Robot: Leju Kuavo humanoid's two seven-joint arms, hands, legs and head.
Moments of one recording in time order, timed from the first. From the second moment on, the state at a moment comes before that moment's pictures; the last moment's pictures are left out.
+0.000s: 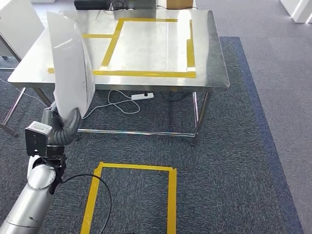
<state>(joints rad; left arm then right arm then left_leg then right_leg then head) -0.33 0.10 -0.26 -1.39 -0.18 0.28 -0.35 -0.05 0.04 -0.94 -0.21 1.28 0.07 0.04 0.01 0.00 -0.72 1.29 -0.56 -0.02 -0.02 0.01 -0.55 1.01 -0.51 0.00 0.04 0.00</state>
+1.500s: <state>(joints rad) -0.33 0.10 -0.26 -1.40 -0.18 0.26 -0.35 -0.05 0.04 -0.94 -0.21 1.28 0.07 0.04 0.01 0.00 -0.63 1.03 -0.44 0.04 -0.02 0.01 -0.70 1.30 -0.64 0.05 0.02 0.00</state>
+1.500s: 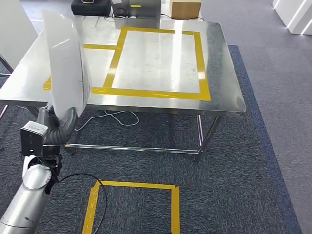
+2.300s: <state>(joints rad) -0.34 0.10 -0.26 -1.40 -0.18 0.26 -0.35 -0.05 0.04 -0.94 -0.21 1.29 0.07 0.04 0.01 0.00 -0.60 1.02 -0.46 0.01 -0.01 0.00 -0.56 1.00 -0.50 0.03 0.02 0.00</state>
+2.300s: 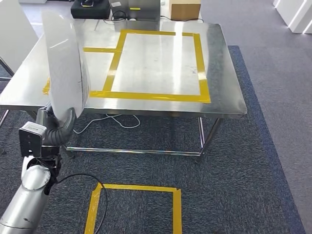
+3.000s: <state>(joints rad) -0.33 0.10 -0.26 -1.41 -0.18 0.25 -0.35 -0.05 0.04 -0.94 -0.21 1.29 0.07 0.04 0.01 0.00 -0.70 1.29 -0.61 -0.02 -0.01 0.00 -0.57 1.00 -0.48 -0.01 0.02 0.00</state>
